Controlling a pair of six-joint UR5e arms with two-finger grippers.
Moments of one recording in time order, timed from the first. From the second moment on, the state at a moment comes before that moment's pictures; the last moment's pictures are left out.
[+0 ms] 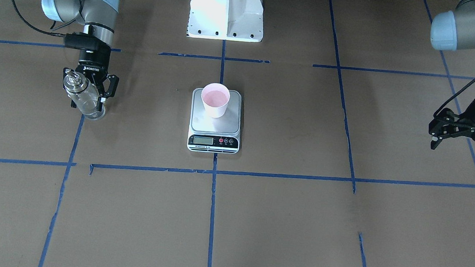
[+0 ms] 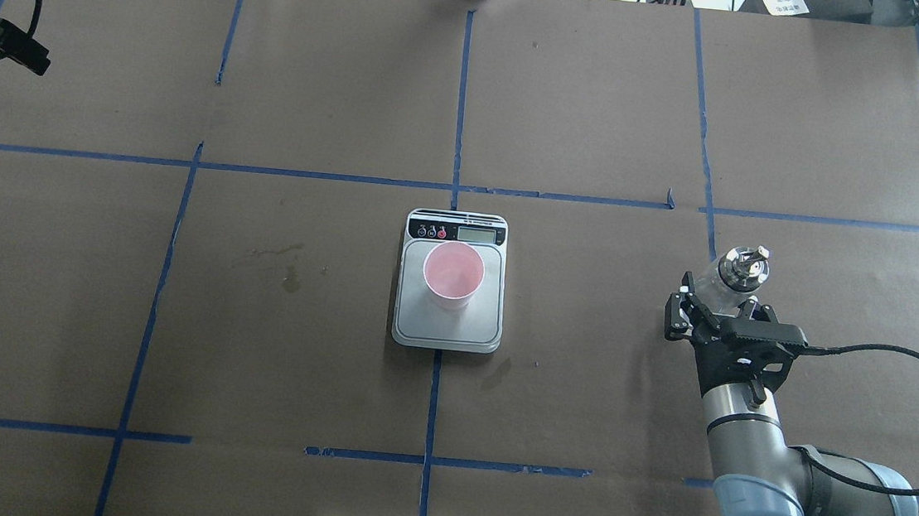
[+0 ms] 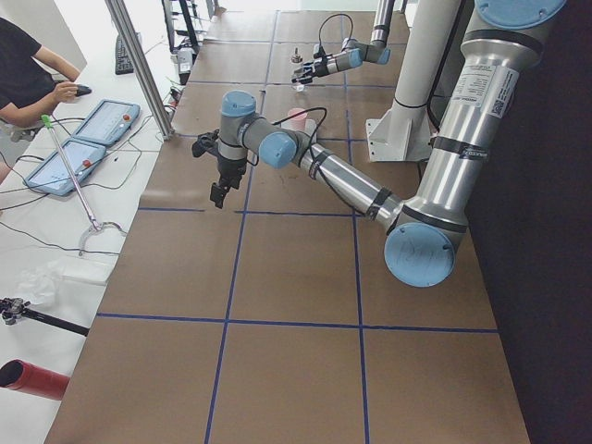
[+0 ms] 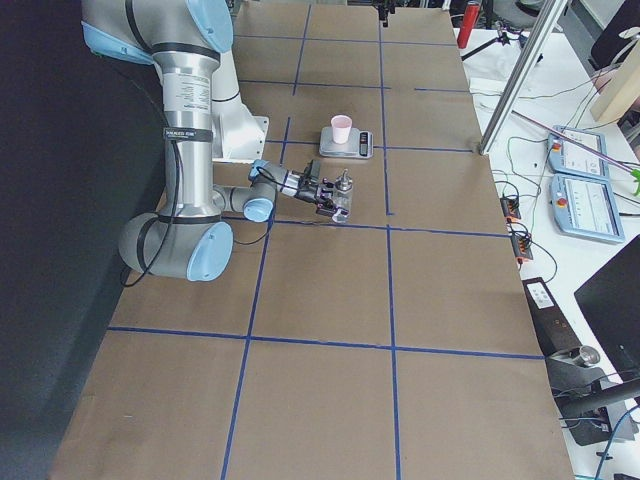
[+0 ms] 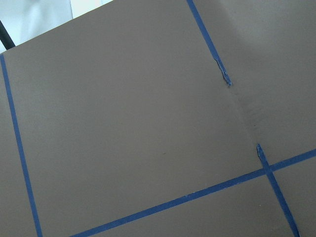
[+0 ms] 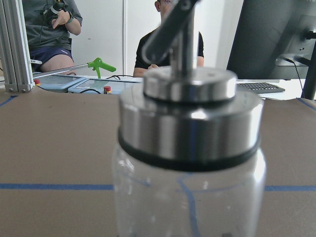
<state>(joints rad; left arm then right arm) -1.17 -1.84 -1.83 -1.61 -2.06 -0.29 0.18 -1.57 1.72 -0.89 0.49 1.45</state>
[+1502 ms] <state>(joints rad) -1.17 -1.85 -1.84 -1.61 -2.06 -0.28 0.10 -1.59 1.71 -0.75 0.39 1.39</state>
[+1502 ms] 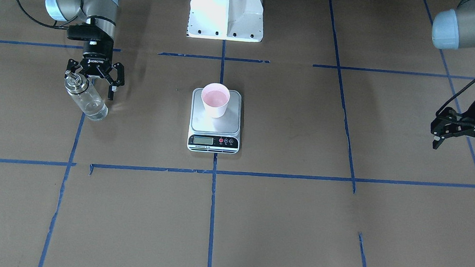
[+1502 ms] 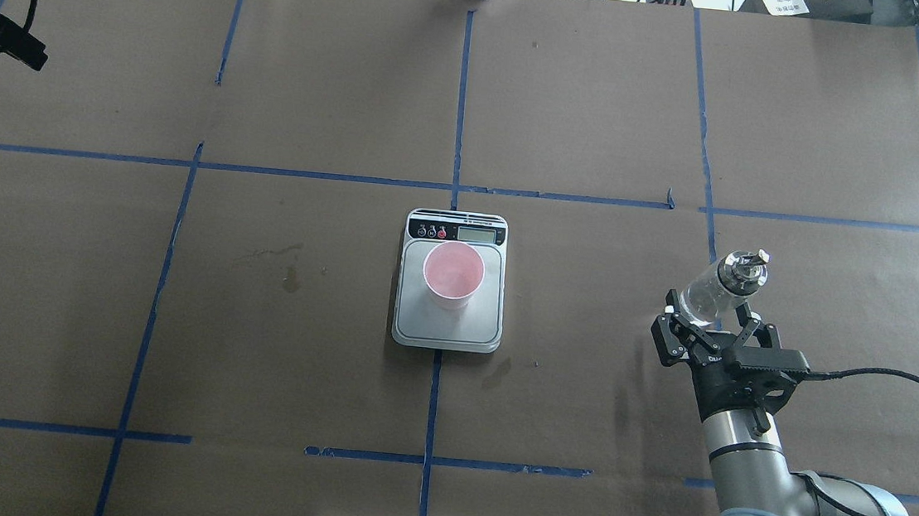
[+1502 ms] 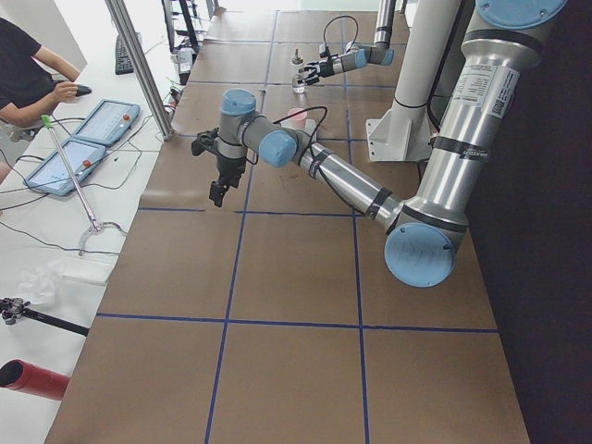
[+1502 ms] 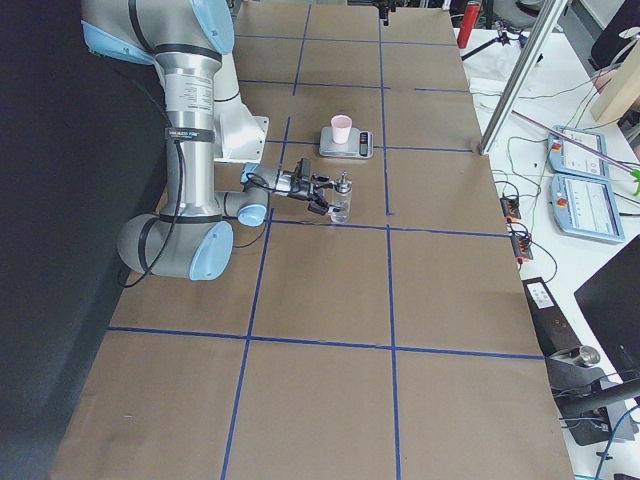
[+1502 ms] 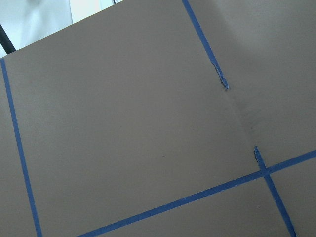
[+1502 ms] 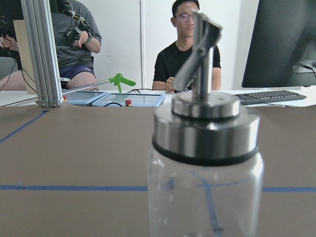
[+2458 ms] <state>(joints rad) -1.18 -1.84 -1.85 -1.61 -2.06 -0.28 -0.05 -1.91 1.77 -0.46 0.37 1.38</state>
